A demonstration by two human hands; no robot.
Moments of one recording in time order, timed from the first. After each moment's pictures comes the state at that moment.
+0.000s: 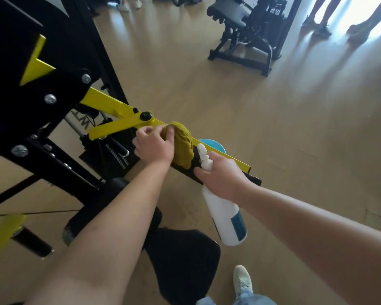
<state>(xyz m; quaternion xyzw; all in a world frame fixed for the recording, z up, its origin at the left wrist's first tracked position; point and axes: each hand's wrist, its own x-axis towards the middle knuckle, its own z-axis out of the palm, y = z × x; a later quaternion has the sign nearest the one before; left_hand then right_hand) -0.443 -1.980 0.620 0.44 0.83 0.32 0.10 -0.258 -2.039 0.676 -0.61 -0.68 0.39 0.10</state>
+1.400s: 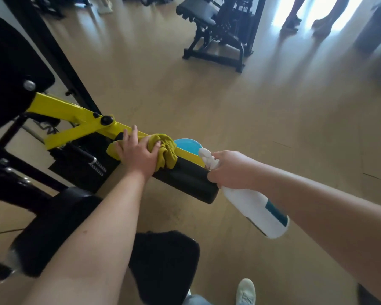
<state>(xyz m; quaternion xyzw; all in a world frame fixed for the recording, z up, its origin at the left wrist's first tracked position) -0.401 -1.980 0.595 0.61 0.77 0.19 0.07 -0.151 -2.029 0.720 -0.64 -0.66 0.38 -0.06</state>
